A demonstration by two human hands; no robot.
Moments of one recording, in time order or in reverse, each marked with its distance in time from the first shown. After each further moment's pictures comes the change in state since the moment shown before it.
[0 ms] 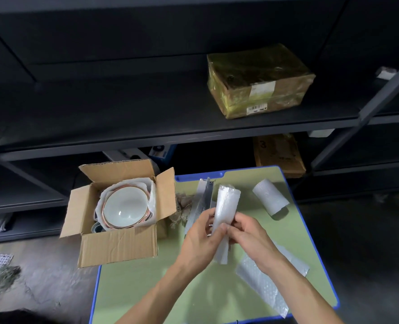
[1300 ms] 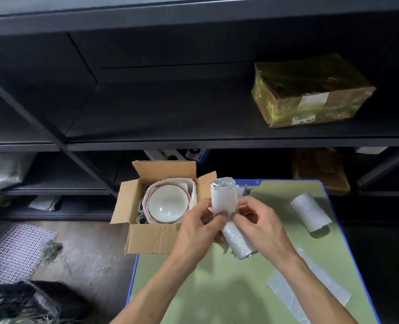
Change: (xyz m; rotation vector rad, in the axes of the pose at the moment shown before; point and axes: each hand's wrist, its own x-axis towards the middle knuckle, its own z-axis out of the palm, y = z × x) left_hand -0.026 0.044 -0.083 -0.239 0.187 -0.043; right_hand 0.006 -0.062 0.050 -0.176 0.028 -0.332
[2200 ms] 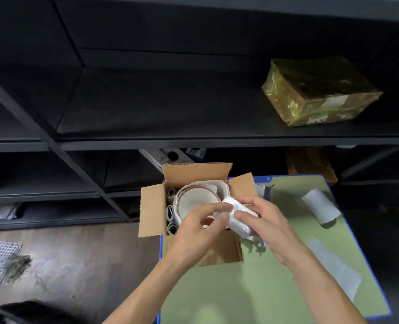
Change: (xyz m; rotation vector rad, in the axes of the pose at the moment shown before) left_hand 0.027 -0.020 -0.135 0.059 -0.242 0.027; right_hand 0.031 -0.045 0.106 0.061 0.099 0.343
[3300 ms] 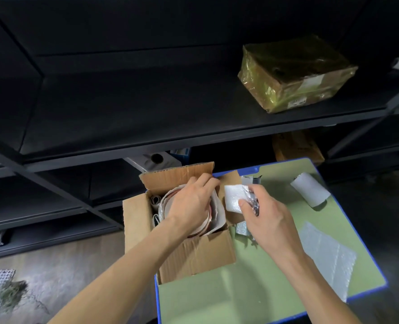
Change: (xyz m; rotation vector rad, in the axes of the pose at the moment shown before) left_hand 0.104 -0.020 -0.002 1.139 -0.075 0.492; right_hand -0.002 0.007 -0.008 -0.615 0.424 -0.185
